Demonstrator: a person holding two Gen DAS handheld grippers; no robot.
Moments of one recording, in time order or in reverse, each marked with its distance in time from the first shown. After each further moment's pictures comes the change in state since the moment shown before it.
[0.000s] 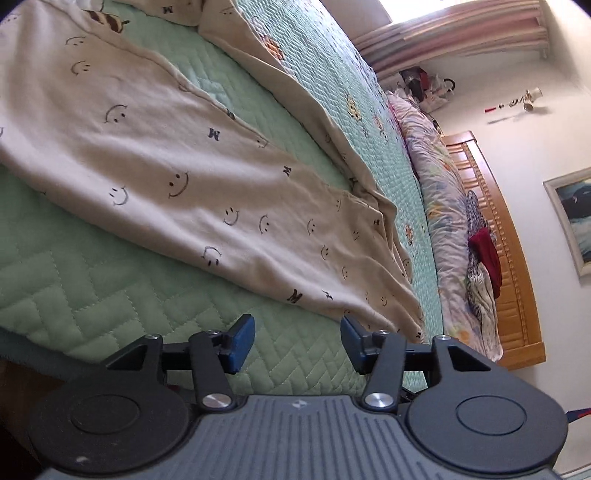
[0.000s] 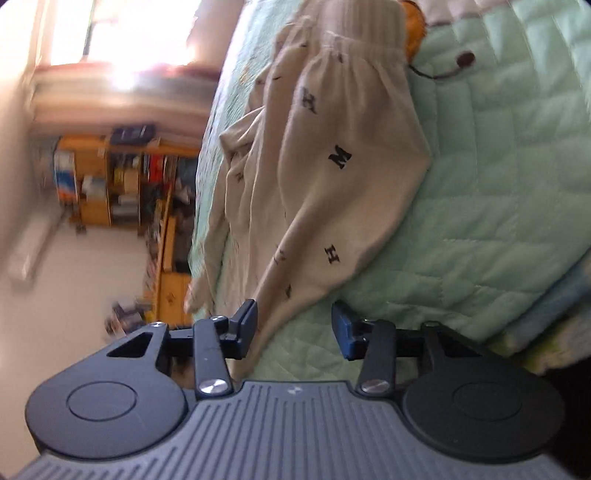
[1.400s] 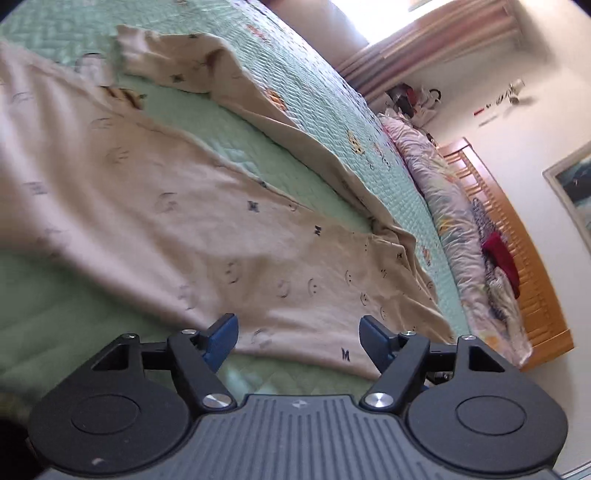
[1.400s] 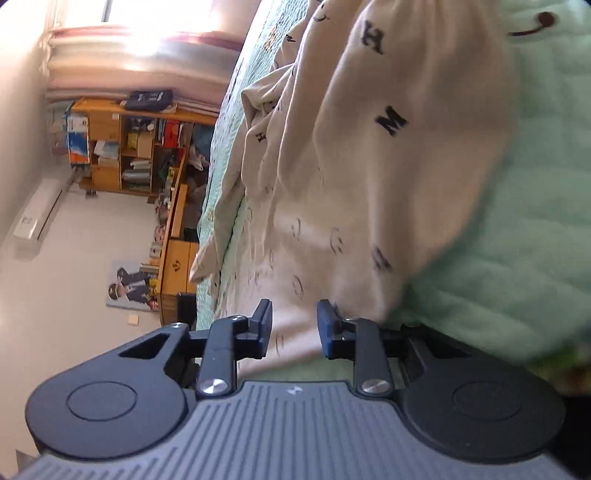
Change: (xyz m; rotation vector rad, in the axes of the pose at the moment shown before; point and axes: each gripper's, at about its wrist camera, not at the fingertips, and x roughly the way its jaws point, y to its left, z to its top) left arm -0.043 0.025 0.024 0.140 -0.138 0.037; right arm 0.004 0.003 -0.011 -0.136 0.100 0.010
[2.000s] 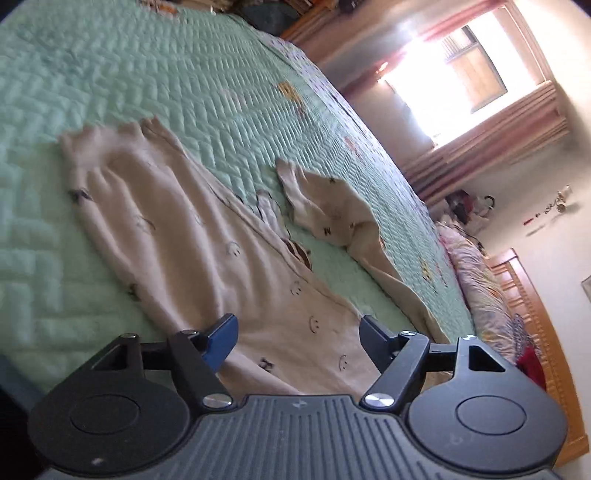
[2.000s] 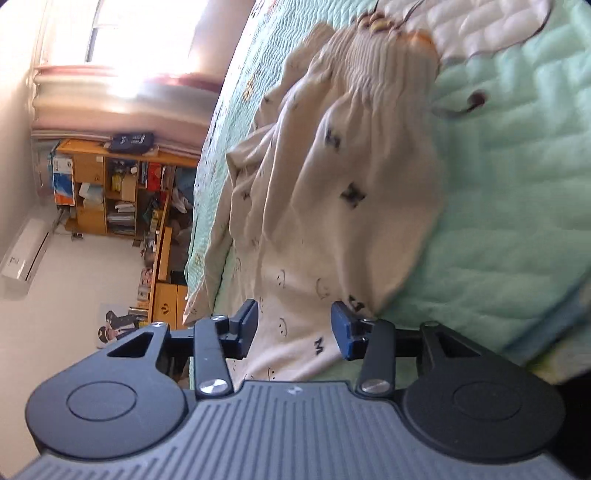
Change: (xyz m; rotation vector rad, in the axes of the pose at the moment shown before) left arm -0.087 0.067 0.055 -0.135 -0.297 0.165; right arm 0.012 0.025 0.007 0.008 -0.141 -0.070
